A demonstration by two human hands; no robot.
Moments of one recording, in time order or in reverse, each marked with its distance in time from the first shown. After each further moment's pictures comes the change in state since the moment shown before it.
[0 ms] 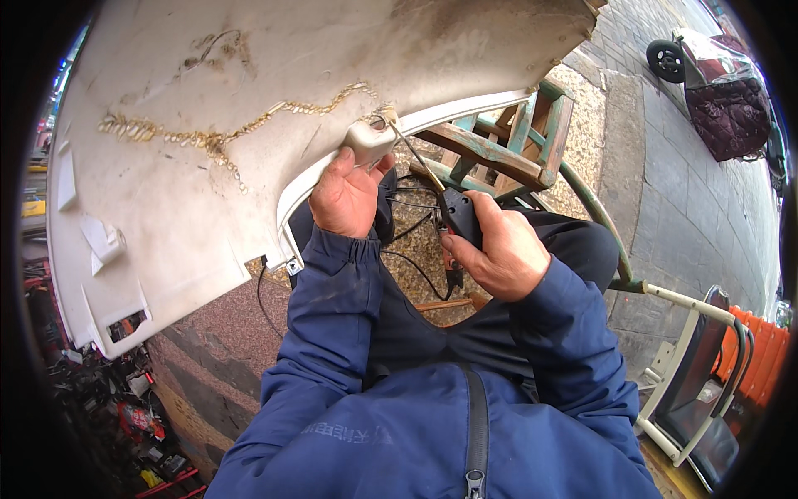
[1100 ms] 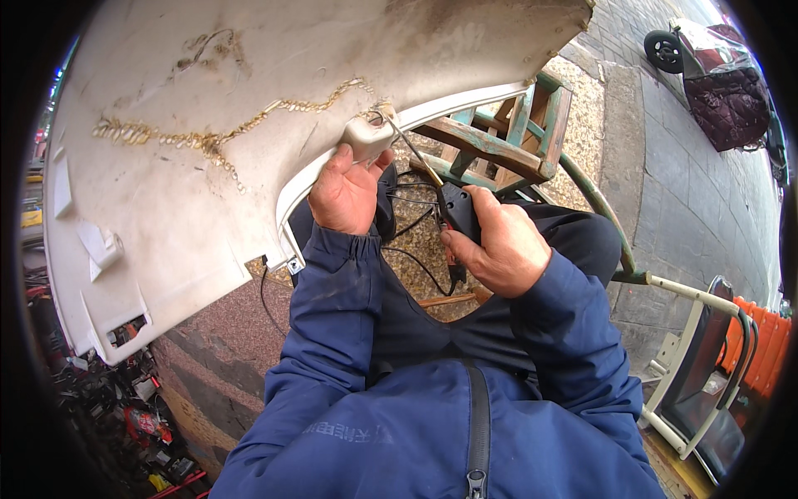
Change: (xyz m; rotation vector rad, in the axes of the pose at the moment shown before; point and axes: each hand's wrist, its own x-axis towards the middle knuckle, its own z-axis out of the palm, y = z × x) left_hand -0.002 0.000 0.004 -0.014 0.008 0.000; right_hand -0.001 -0.002 0.002 -0.007 -0.001 0.010
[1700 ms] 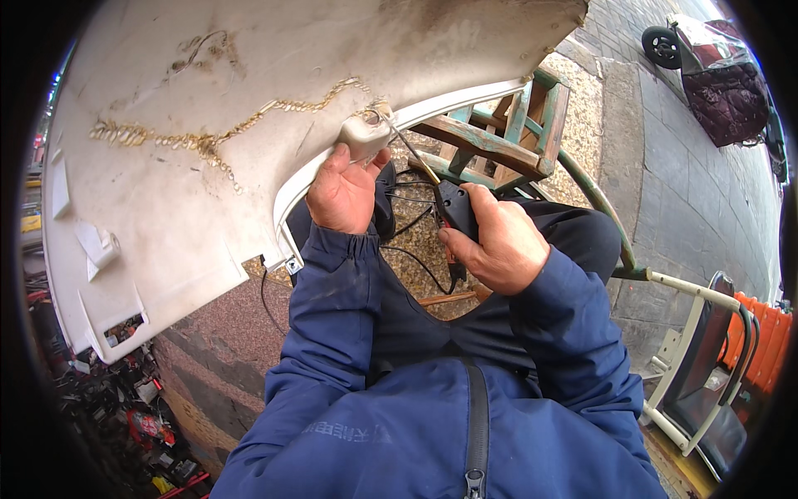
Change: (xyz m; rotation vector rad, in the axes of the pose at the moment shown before) left_hand 0.001 -0.001 -0.005 0.012 -0.006 -0.015; right_hand 0.000 0.000 0.000 -0.005 -0.017 0.012
